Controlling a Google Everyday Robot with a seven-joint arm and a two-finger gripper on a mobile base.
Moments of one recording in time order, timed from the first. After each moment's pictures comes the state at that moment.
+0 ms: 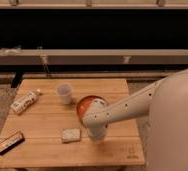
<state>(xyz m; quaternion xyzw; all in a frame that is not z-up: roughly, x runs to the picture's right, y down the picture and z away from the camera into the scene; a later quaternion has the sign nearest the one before) 0.024 0.282 0.773 -0.26 0.26 0.63 0.69</state>
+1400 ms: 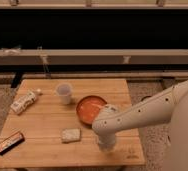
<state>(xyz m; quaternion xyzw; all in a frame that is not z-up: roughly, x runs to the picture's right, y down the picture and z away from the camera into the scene) 0.064 0.312 0.730 -0.27 0.30 0.64 0.65</state>
